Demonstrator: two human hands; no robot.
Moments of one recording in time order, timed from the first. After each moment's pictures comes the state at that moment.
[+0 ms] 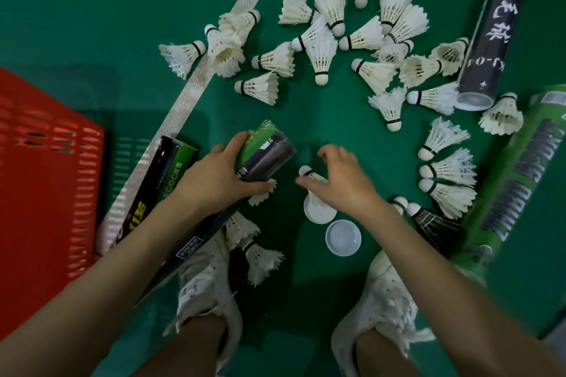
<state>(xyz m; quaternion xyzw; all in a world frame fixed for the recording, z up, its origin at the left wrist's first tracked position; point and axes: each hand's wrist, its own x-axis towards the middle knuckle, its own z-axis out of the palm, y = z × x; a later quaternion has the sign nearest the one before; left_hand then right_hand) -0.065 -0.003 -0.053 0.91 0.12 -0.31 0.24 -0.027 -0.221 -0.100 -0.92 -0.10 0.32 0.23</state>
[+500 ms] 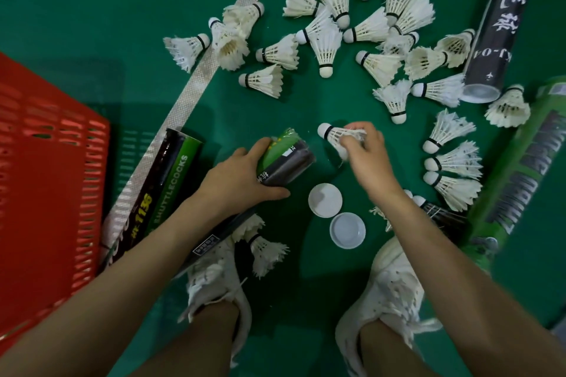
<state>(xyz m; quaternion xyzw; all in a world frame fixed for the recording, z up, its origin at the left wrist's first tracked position) -0.072 -0.022 -0.058 0.91 0.08 -0.35 0.21 -0.015 -0.233 -0.097 -0.82 0.13 0.21 0.52</state>
